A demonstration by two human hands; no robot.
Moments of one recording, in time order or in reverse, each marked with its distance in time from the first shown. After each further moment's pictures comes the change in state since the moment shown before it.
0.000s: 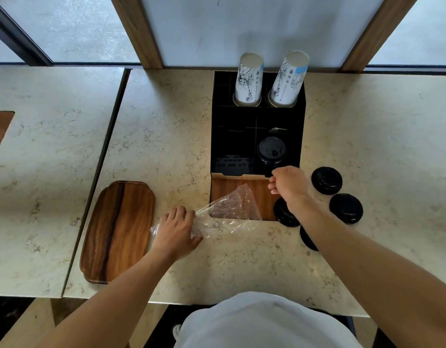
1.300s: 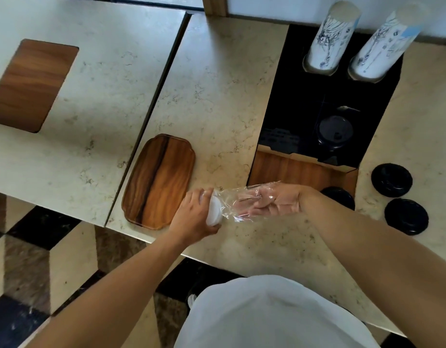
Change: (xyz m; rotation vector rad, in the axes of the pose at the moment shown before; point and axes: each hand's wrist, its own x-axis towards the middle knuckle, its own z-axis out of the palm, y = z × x) left_hand -0.065 -0.010 0.005 -0.265 0.007 -0.144; right_hand -0.017 0.042 0.087 0.152 -1.524 0.546
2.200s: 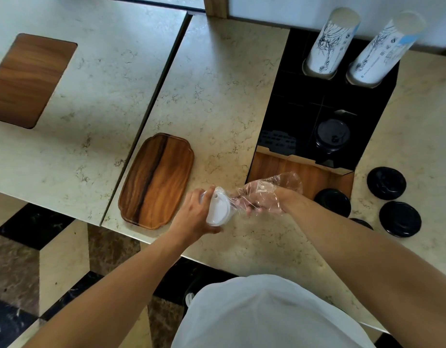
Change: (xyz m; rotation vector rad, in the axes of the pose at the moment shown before) left_hand -0.001 0.007 -0.001 -0.126 0.006 -0.009; right_hand 0.011 -0.002 0.023 -0.389 0.449 -0.052
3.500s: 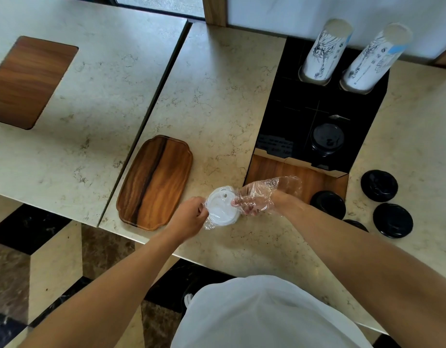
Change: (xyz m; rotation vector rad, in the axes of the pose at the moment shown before) left_hand 0.006 -0.008 -0.005 -0.339 0.006 -0.157; right_hand -0.059 -0.028 0.037 -0.269 0.218 -0.074
